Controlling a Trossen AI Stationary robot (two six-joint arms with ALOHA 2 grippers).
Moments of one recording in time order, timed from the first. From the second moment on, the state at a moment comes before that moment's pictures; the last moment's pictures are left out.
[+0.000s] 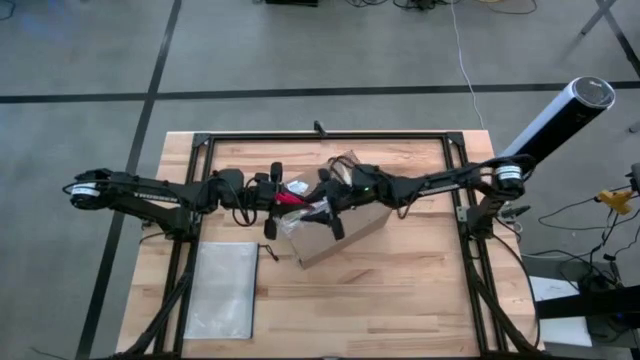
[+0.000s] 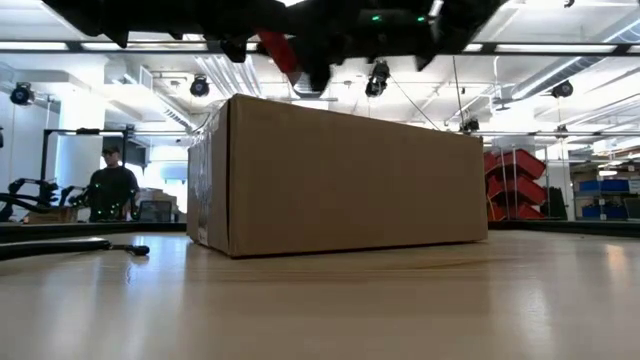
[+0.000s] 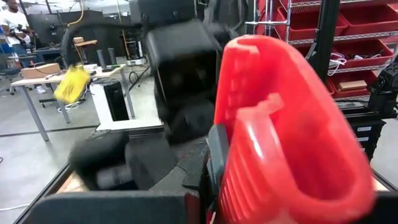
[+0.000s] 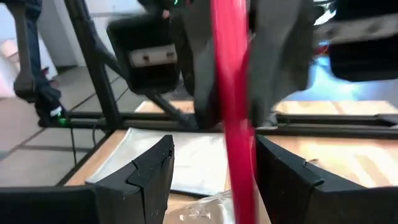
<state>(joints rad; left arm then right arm) 0.05 1.13 0.63 0.45 0.09 0.07 -0.08 1.74 1.14 0.47 -0.33 0.02</state>
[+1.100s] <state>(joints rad) 0.05 1.02 0.63 0.28 0.04 0.06 -0.12 1.80 1.32 0.18 -0.37 -0.07</state>
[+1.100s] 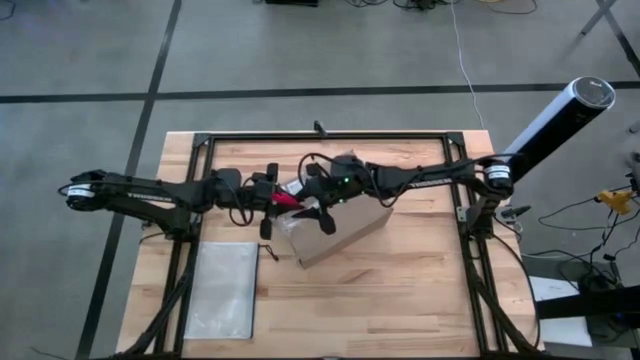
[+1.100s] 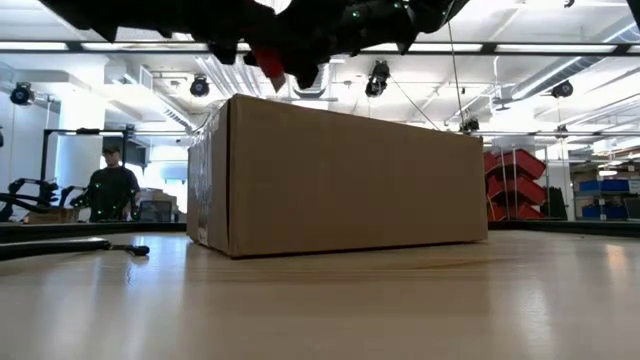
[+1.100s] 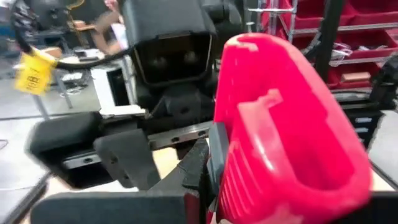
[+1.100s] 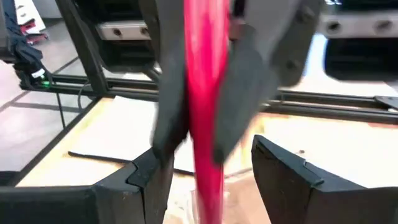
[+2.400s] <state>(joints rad) 0.05 0.74 0.63 -0.10 -0.03 0.01 -0.20 1.35 0.79 0.49 -0.37 0.03</state>
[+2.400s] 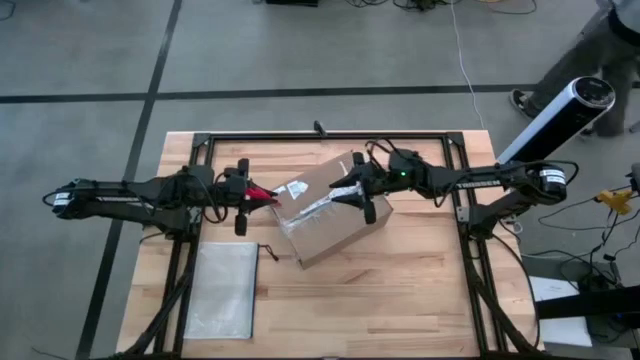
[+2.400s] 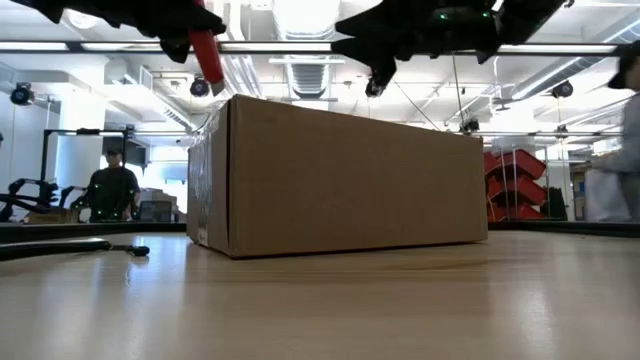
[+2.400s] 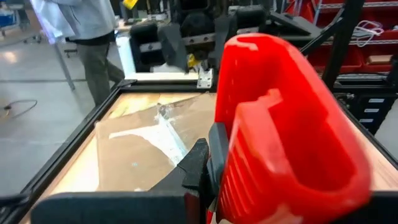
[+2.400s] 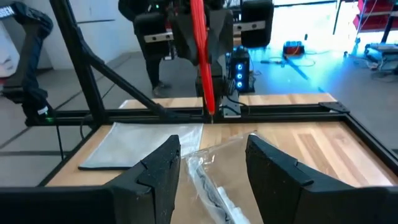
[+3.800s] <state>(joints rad) 0.05 0.54 0.19 0.05 0.02 -0.63 -0.21 1.35 0.79 0.48 -0.34 0.03</state>
